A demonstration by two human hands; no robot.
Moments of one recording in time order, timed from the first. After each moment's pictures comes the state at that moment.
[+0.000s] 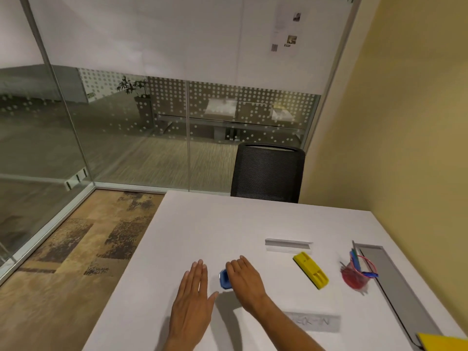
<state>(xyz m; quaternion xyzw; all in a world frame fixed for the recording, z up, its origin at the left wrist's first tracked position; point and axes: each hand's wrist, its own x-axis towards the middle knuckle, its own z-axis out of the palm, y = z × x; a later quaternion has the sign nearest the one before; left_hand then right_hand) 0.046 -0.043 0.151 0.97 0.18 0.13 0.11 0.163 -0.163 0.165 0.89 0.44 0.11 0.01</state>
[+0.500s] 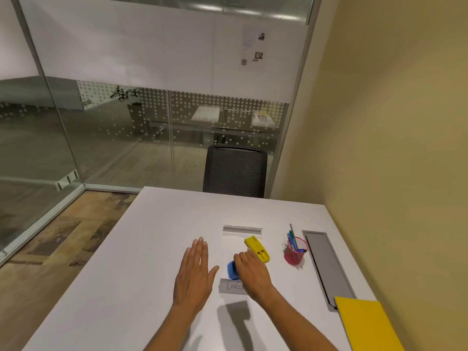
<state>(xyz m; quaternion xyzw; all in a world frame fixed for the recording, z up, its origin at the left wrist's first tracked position) 0.038 -0.255 0.228 0.97 0.19 0.10 0.10 0.138 -0.402 0.237 0.90 0.42 0.10 0.03</state>
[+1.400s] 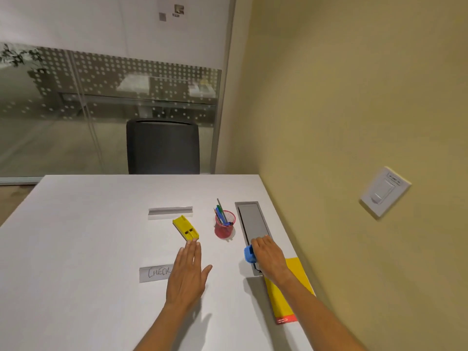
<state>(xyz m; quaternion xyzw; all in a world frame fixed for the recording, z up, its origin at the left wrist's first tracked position) 0.130 -0.450 0.194 0.98 0.05 0.03 0.16 0.251 -0.670 0.208 0.96 0.26 0.00 0.08</state>
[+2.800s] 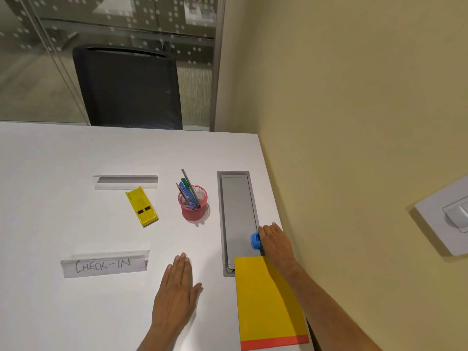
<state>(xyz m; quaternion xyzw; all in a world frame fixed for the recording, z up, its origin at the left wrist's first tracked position) 0.226 -0.558 0.006 0.98 0.12 -0.03 0.13 0.434 -0.791 0.041 0.95 0.28 -0.09 0.09</state>
